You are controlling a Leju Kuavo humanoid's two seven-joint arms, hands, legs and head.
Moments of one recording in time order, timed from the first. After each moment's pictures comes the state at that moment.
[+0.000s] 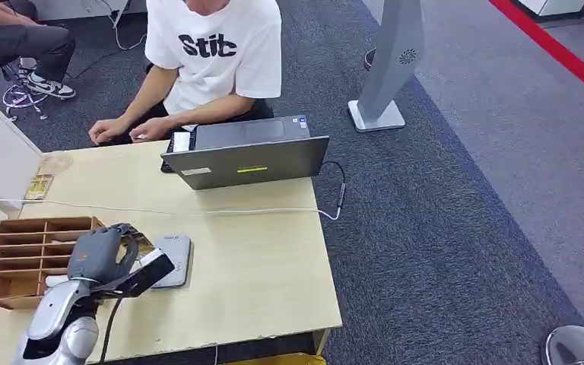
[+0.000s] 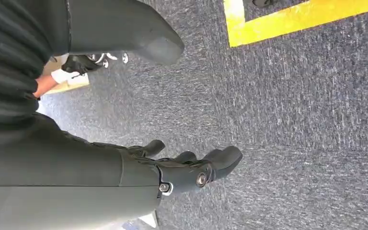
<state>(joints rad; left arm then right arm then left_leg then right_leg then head) -0.22 0.15 -0.27 -1.34 -1.09 0.04 0.00 -0.05 0.11 -0.11 -0.19 0.21 -0.49 0.17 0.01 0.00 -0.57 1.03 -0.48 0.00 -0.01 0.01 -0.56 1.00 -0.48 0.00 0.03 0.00</state>
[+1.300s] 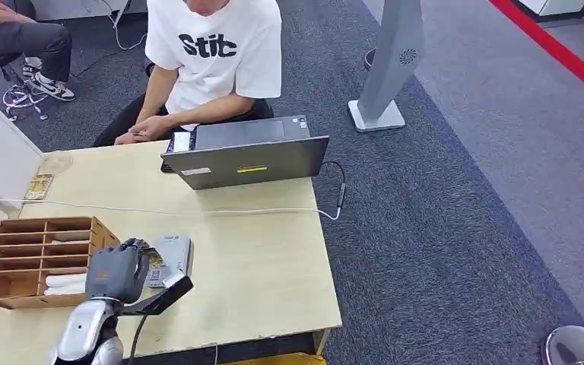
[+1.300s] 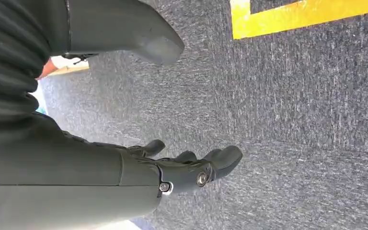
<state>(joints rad) -0.18 0.09 -0.30 -1.20 -1.31 0.31 0.04 -0.05 0.11 -0.11 -0.19 0.30 -0.47 0.19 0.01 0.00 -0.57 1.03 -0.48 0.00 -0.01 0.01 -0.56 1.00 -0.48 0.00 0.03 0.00</state>
